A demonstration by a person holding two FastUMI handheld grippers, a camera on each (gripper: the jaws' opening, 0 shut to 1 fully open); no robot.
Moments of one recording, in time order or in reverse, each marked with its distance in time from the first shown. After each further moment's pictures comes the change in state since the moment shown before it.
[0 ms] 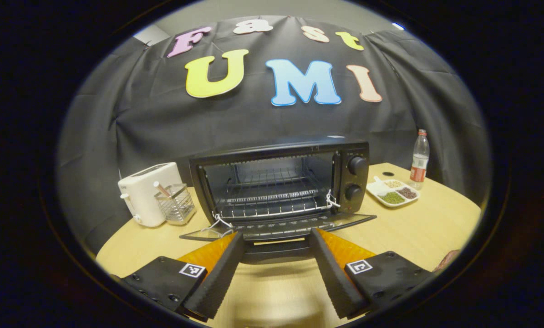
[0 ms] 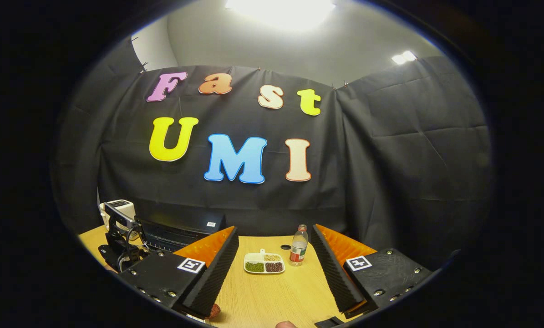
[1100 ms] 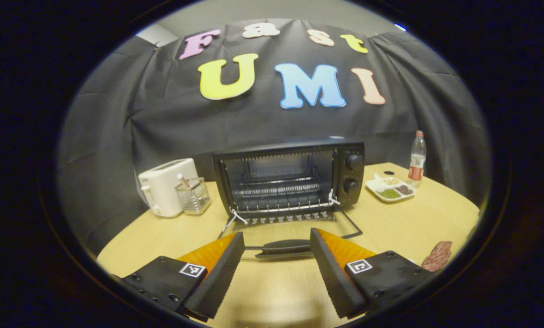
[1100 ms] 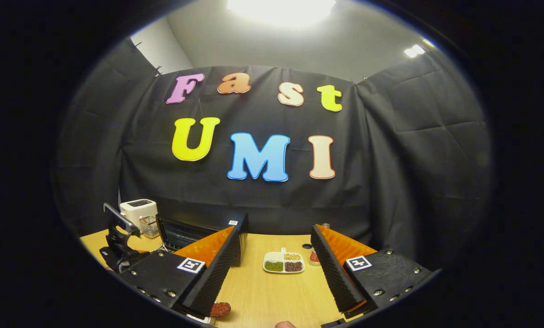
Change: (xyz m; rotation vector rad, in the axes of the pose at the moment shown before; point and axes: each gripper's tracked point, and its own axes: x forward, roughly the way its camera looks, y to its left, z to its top) left arm -0.075 0.015 0.021 -0.023 -0.055 0.066; right arm 0.010 0.028 -0.009 0.021 0.019 0.188
